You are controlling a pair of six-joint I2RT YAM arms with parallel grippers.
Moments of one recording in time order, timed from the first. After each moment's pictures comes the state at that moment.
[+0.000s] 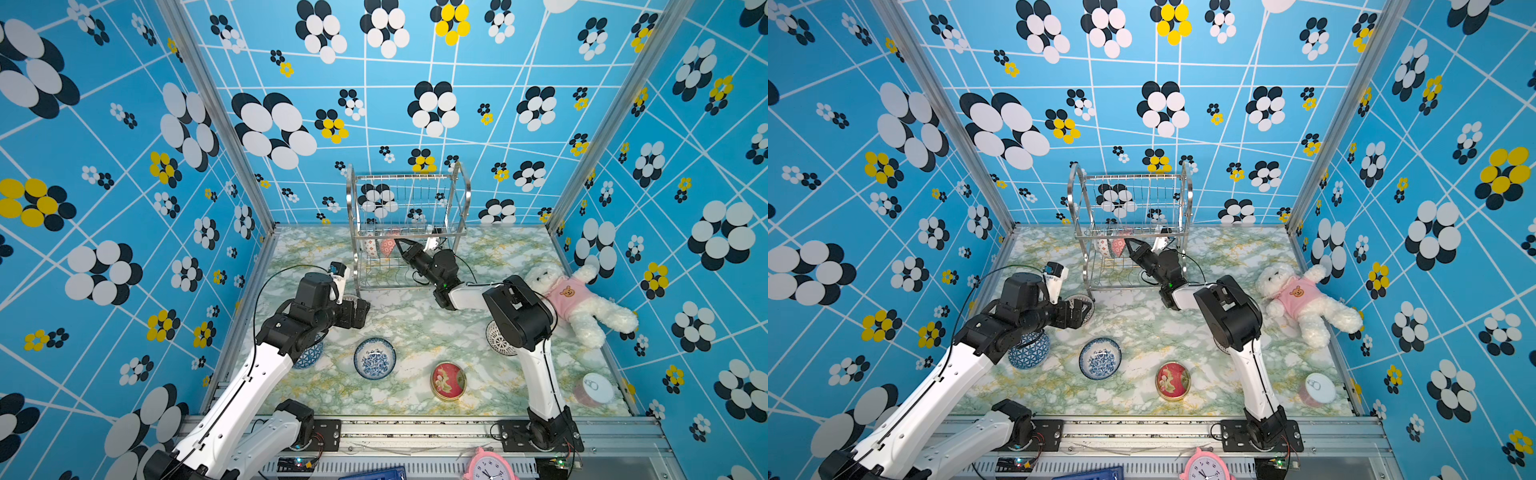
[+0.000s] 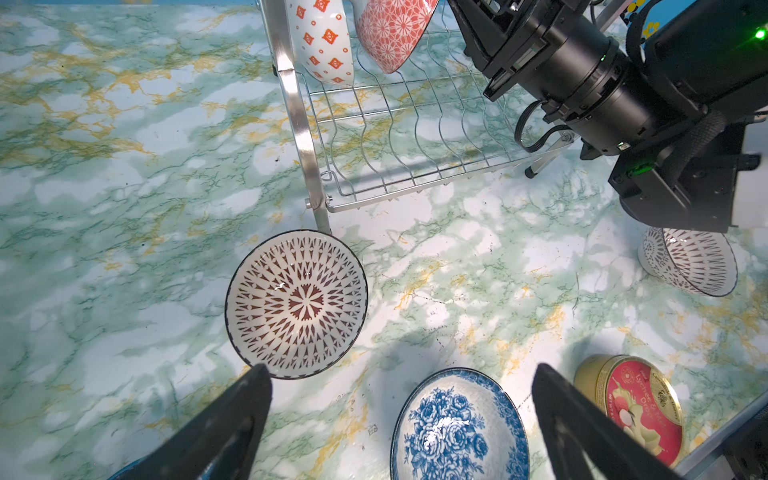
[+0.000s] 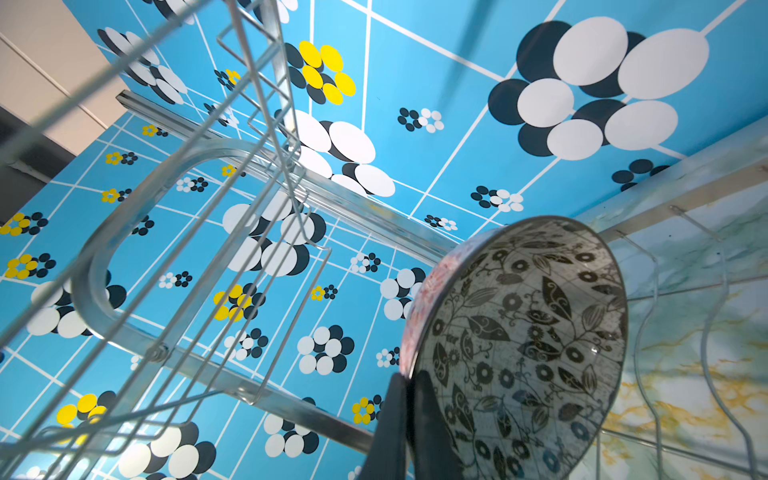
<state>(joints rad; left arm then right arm) -0.38 0.95 0.90 -0.65 0.12 -0.19 0.57 2.24 1.33 1.08 -0.19 1.16</state>
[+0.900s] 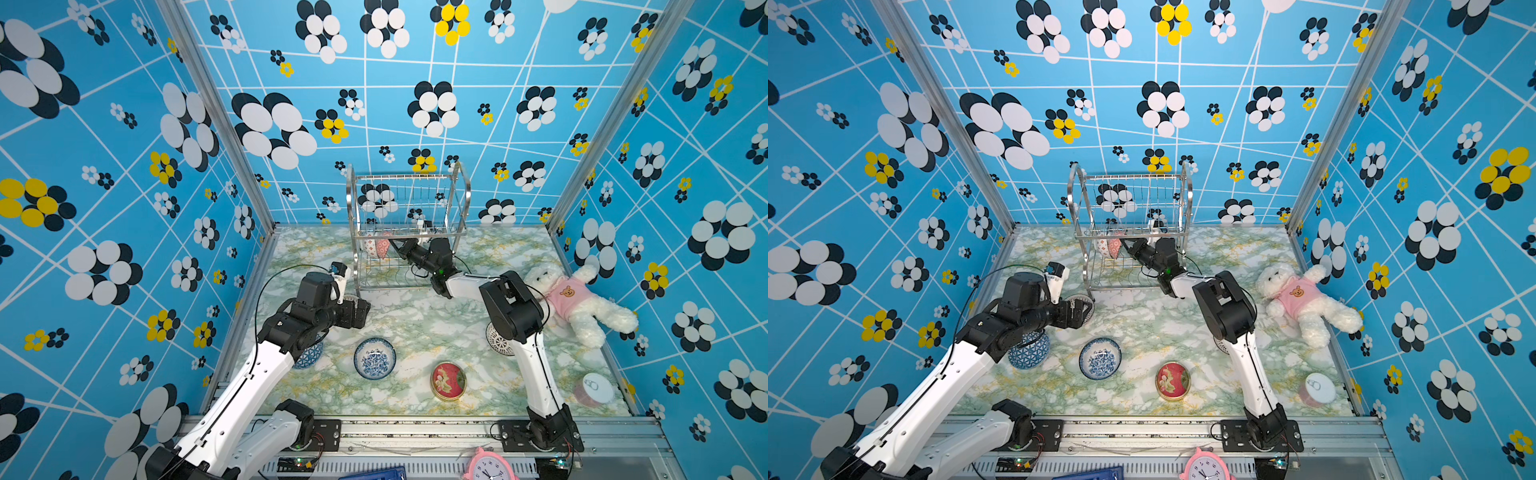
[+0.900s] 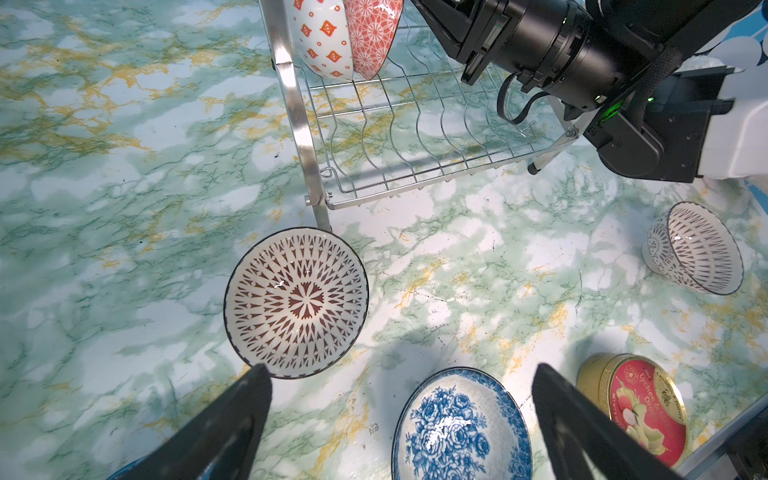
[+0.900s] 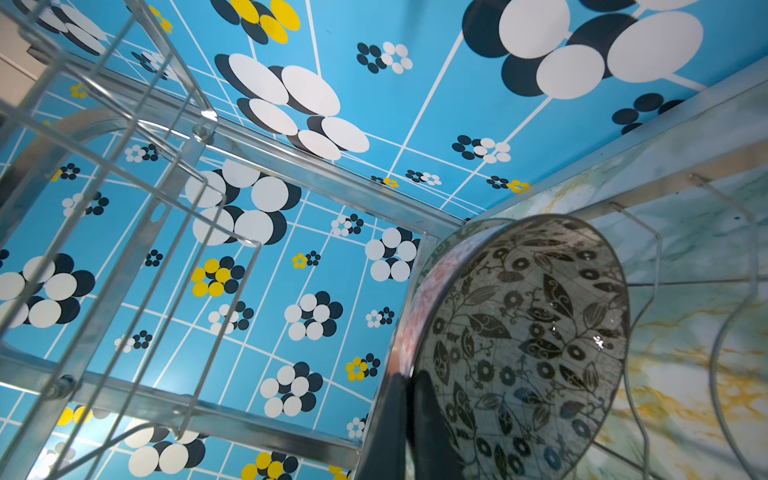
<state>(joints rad) -0.38 0.96 0.90 -0.65 0.12 -0.19 0.53 2.35 1.54 0.89 -0.39 1.19</state>
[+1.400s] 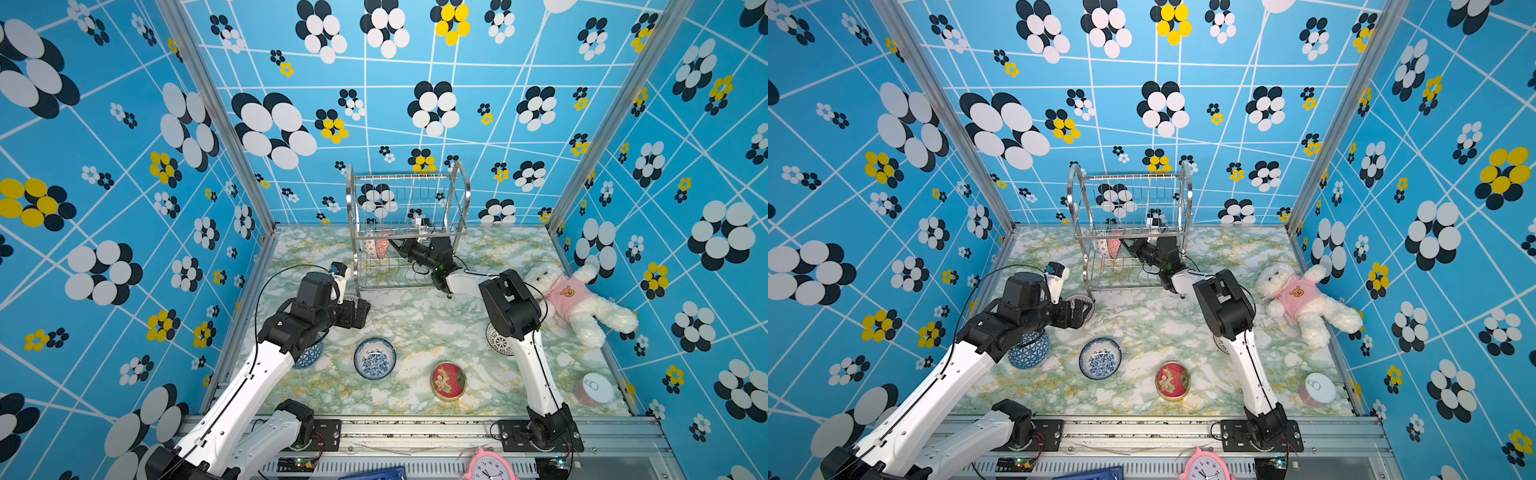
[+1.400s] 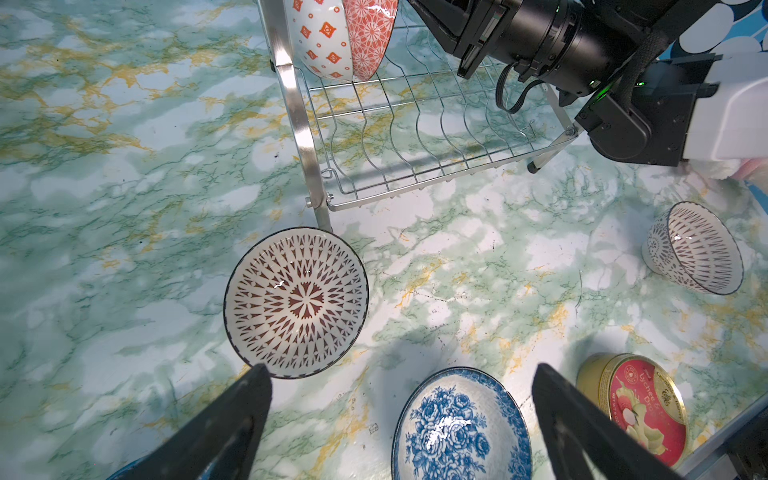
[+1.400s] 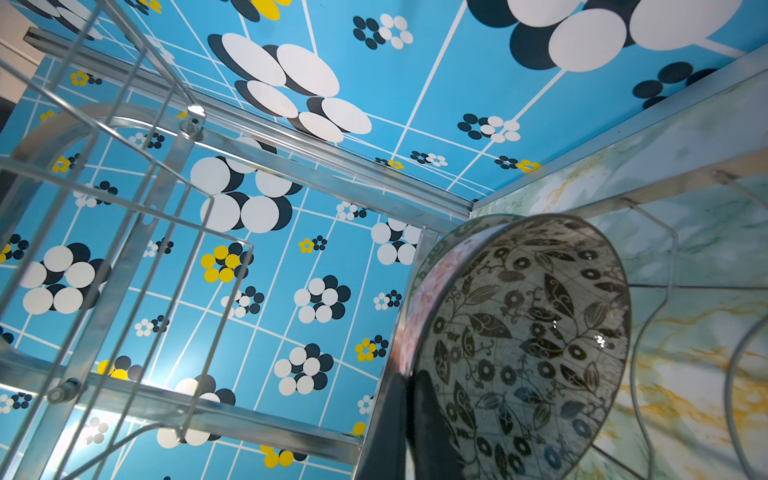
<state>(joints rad) -0.38 0.96 0.90 -0.65 0.12 -0.19 0.51 2.39 1.62 0.85 -0.49 1.22</state>
